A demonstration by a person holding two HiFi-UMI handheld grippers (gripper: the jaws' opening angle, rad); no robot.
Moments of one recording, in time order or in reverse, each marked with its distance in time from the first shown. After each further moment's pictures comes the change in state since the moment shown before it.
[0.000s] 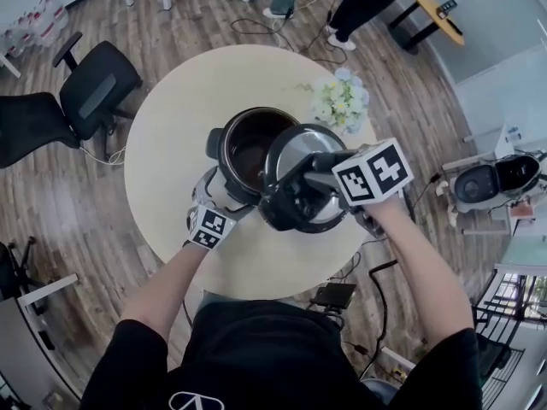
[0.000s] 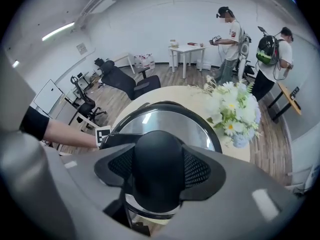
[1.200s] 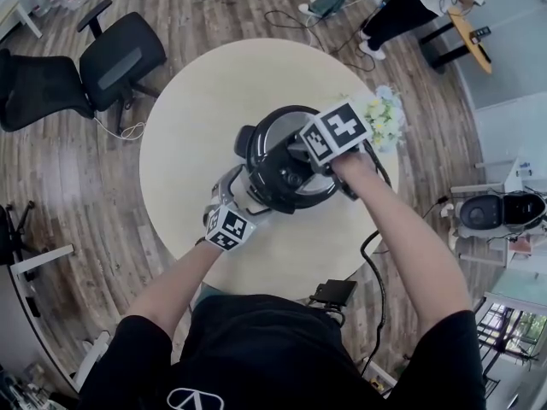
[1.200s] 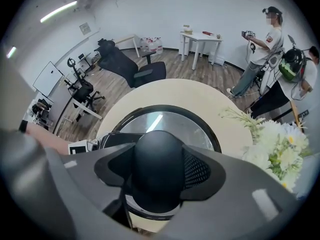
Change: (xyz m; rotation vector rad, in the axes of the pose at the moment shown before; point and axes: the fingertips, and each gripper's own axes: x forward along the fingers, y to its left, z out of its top) left arm 0.002 0.000 -0.002 -0.005 -0.021 0.002; right arm 0.117 0.004 0.095 -0.133 0.157 -0.013
